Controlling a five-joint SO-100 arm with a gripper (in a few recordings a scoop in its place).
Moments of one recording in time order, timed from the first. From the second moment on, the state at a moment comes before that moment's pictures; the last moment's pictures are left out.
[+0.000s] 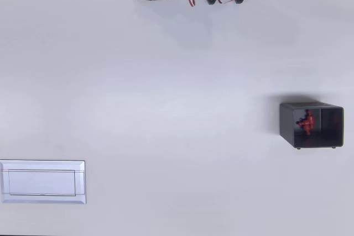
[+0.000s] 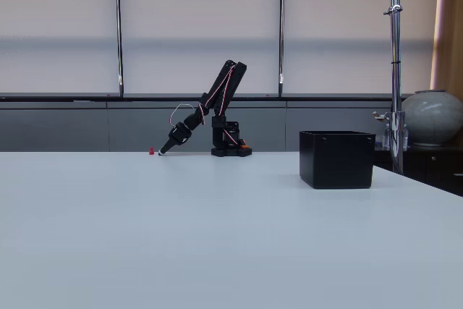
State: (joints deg) arm 91.8 63.5 3.0 -21.6 8.3
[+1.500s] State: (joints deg) arm 93.4 83.7 9.3 -41.3 -1.2
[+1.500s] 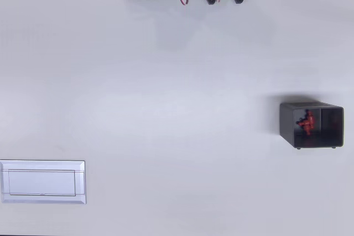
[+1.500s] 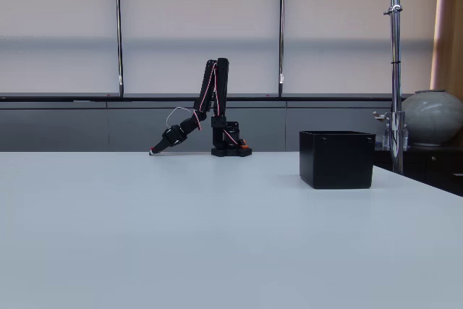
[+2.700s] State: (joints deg) arm 92.7 86.7 13.0 -40.9 -1.3
